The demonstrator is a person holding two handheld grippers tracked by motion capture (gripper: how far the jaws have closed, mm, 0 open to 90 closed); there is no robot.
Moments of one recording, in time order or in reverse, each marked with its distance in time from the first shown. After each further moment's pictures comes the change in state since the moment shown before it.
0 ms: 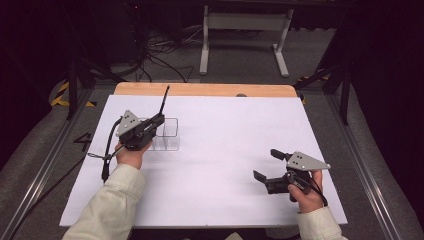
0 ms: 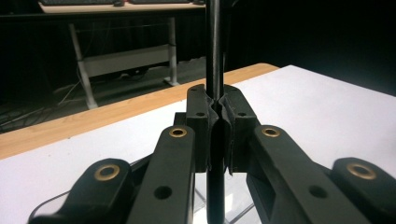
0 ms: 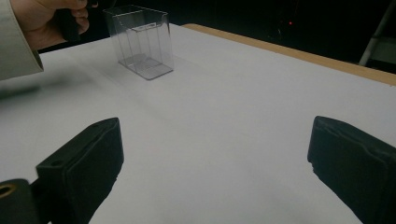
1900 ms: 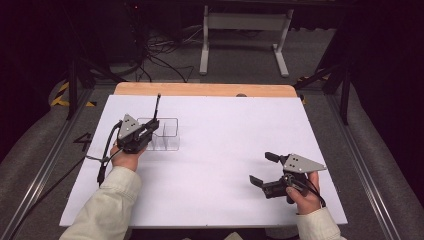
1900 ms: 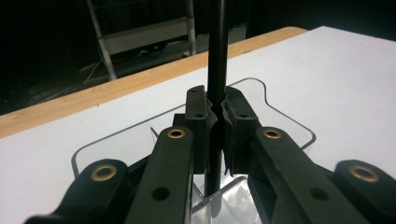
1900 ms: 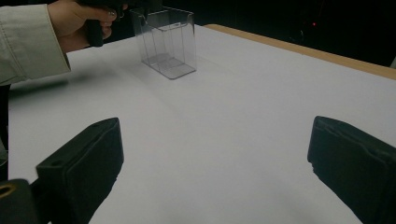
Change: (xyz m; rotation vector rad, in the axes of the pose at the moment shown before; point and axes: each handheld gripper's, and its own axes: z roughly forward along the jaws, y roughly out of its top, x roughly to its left) left arm 0.007 -0.015 -0.004 0.129 0.074 0.063; right arm 0.007 -0.001 0.004 -0.004 0.080 -0.014
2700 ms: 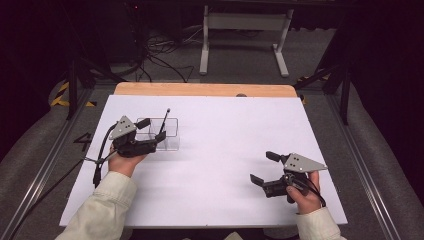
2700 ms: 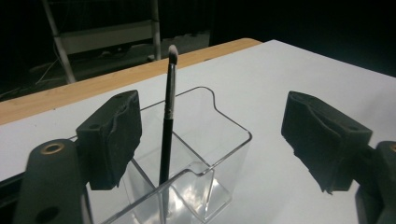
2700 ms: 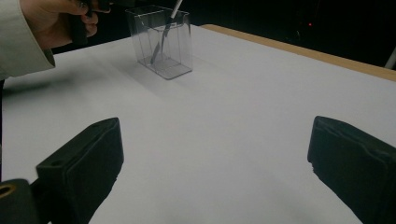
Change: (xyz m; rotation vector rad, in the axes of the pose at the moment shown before) left arm -0.003 0.007 -0.021 -0.034 -0.164 -0.054; right arm -0.002 0.000 -0.001 -0.003 -0.017 0.003
